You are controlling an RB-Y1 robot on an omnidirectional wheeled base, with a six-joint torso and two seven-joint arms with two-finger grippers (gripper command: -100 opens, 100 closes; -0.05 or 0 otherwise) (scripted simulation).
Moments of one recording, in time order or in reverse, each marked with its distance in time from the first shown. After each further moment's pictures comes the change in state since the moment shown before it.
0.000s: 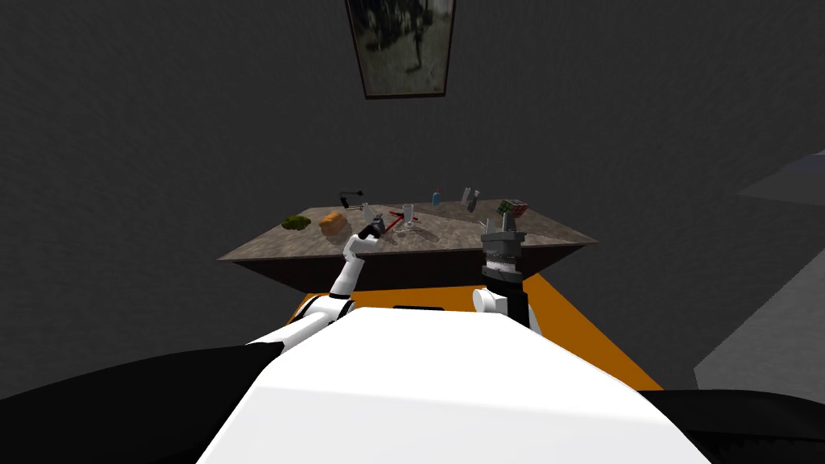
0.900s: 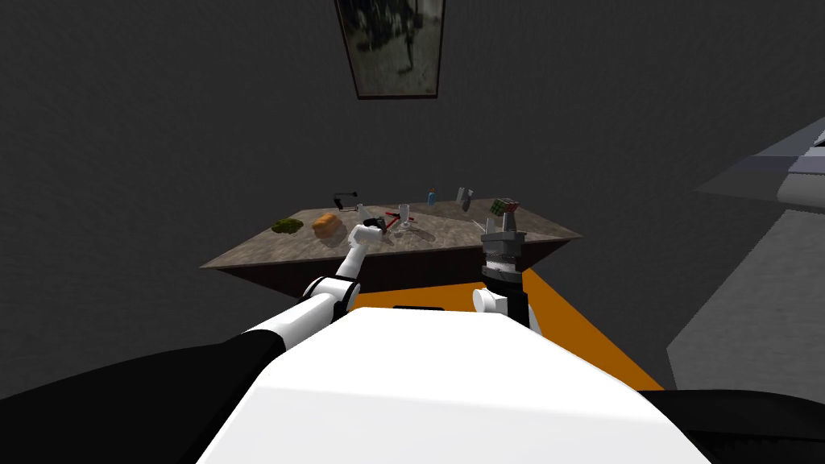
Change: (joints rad) left arm -0.202 0.017 -0.001 0.229 0.053 0.237 0.010; right arm 0.000 0.000 0.000 0.000 0.000 0.000 0.000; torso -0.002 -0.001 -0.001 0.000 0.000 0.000
